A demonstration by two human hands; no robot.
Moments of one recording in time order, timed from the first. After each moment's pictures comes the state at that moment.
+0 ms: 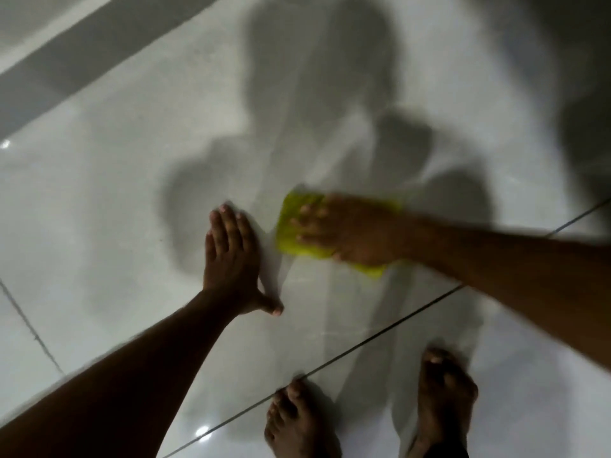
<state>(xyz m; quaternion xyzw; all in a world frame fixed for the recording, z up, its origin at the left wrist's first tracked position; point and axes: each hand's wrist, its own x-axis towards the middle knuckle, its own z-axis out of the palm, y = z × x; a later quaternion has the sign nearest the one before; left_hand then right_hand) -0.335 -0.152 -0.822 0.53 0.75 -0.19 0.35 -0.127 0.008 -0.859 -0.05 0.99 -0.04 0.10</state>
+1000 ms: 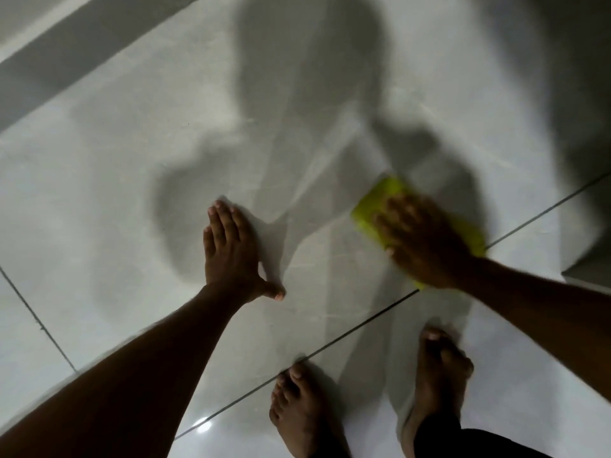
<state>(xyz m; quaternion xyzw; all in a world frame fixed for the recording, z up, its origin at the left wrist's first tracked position) -0.333 -0.160 -0.811 0.49 0.77 -0.15 0.37 -0.017 -0.036 -0.869 0.26 0.96 -0.04 0.12</state>
